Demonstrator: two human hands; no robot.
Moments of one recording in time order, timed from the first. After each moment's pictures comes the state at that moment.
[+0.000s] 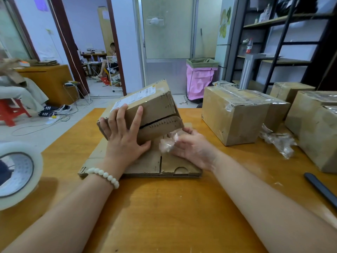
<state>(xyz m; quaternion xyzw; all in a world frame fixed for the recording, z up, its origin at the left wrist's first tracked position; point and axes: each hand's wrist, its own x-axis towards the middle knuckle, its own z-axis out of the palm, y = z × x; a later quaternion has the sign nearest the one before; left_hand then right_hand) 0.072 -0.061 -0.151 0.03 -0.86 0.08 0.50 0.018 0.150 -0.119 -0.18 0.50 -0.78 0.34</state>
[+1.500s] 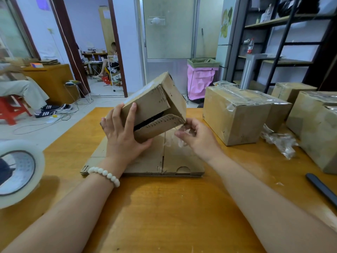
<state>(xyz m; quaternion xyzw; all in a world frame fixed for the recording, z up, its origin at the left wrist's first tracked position) 0.072 -0.063 -0.147 0.03 -0.86 -0.02 0.51 0.015 0.153 -0.119 -0.30 0.77 -0.57 -0.01</state>
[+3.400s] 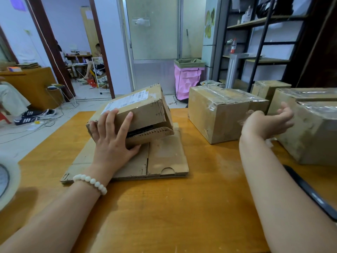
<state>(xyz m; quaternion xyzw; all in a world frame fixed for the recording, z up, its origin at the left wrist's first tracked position) 0.067 -0.055 -0.153 -0.01 -0.86 0.06 0.50 -0.042 0.253 -0.092 0.24 0.57 -0.66 -0.43</state>
